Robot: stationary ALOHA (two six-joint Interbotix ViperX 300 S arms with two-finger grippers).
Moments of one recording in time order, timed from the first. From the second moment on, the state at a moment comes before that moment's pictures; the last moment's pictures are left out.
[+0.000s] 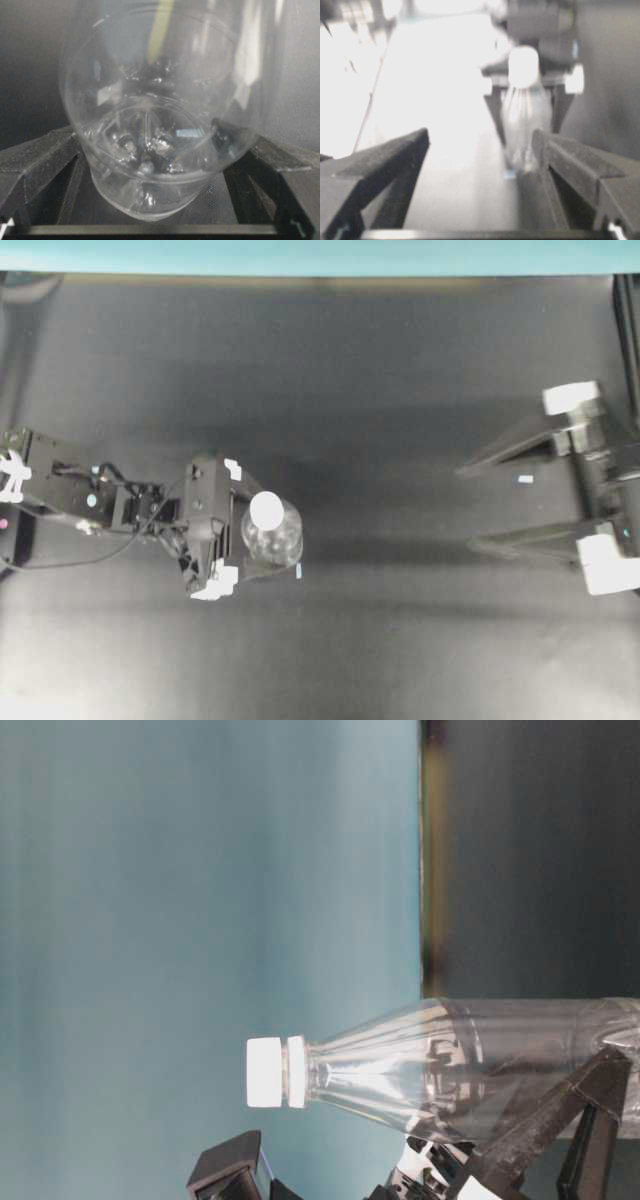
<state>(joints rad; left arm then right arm) -0.03 0.08 0.89 0.04 -0.36 -0.13 0.17 -0.80 0.84 0.07 0.20 0.12</state>
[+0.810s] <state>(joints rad) -0.03 0.08 0.89 0.04 -0.35 -0.13 0.17 -0.93 0.99 0.07 0.18 0.12</state>
